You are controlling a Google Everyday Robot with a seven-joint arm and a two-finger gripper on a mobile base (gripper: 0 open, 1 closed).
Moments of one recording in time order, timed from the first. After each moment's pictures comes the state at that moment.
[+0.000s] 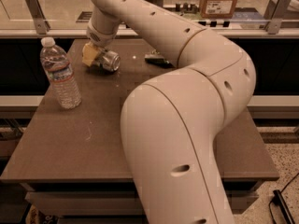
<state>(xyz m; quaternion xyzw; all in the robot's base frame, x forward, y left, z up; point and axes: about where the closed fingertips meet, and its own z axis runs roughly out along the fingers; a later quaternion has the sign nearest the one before) 0.763 0.183 0.844 -0.53 0.80 0.10 0.26</state>
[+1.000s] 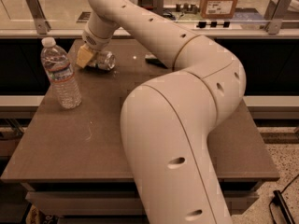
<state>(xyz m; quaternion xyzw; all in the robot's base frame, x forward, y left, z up) 0.768 0.210 0.830 -0.54 0.78 0.13 0.27</state>
